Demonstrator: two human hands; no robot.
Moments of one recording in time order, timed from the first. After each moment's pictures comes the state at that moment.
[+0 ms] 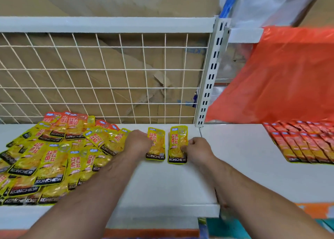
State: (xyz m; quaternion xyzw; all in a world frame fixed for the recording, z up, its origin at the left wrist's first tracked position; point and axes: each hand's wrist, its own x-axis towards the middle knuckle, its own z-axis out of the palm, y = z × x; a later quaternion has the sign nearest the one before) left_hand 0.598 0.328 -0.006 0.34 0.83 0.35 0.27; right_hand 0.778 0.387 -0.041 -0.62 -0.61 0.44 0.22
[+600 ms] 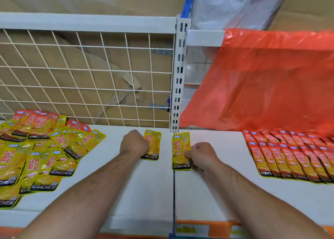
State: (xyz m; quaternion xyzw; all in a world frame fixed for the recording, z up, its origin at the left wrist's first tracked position) left_hand 0.676 0.399 -0.033 0.33 0.88 0.26 0.20; right_hand 0.888 0.449 -0.046 -0.61 -0.59 0.49 0.21
